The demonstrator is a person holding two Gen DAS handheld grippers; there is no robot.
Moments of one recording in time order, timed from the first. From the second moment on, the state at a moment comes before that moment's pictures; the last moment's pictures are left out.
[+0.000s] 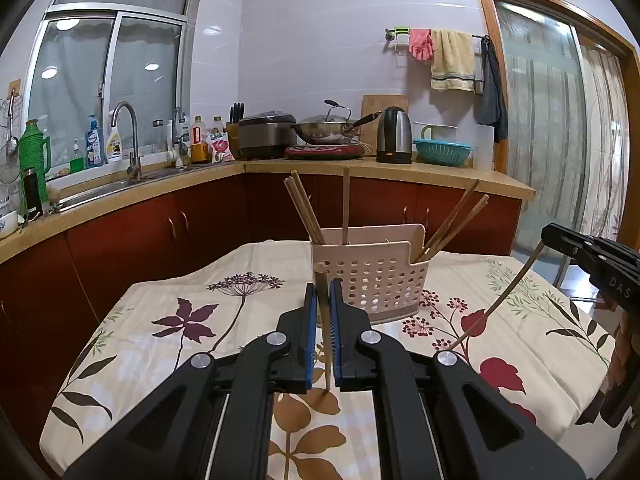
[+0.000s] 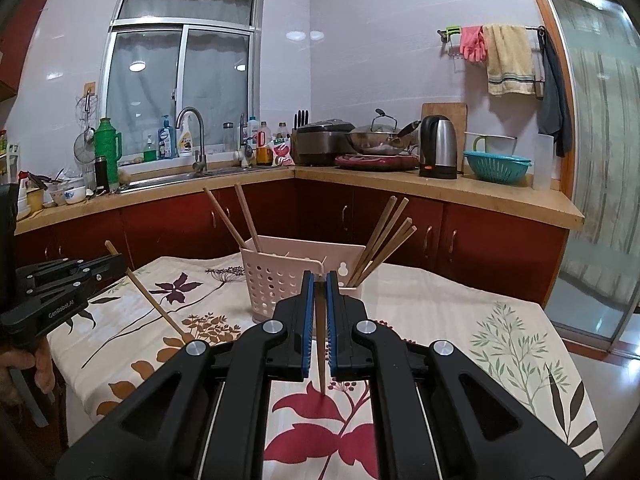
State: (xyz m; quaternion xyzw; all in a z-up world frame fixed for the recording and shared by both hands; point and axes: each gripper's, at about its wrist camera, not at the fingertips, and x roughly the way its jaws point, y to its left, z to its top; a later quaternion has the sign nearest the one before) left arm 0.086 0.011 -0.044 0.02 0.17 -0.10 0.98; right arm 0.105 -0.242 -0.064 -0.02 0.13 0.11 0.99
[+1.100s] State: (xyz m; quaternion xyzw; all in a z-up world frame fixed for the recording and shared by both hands) left arm 0.101 0.004 -0.036 0.03 0.16 -0.11 0.98; right arm 0.117 -0.241 -0.061 -0.02 0.11 0.10 0.99
